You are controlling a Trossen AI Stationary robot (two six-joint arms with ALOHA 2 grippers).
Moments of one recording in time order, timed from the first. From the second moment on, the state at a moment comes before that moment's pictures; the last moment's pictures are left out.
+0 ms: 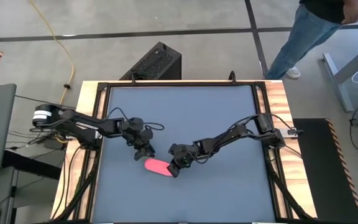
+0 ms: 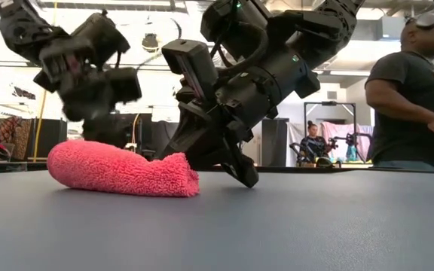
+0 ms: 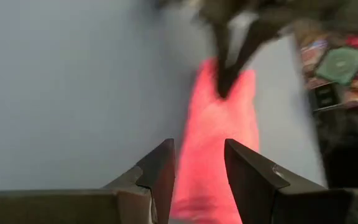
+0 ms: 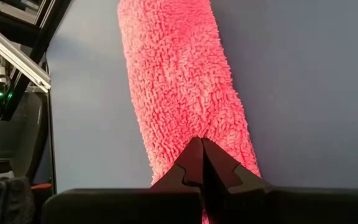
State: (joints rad) left arm 0.10 1.34 0.39 0.29 0.50 -0.44; right arm 0.20 2.11 1.19 0.20 -0.12 0.91
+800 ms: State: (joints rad) left arm -0.11 1.52 0.40 0.43 0.42 -0.47; right arm 0.20 2.10 1.18 0.21 -0.11 0.92
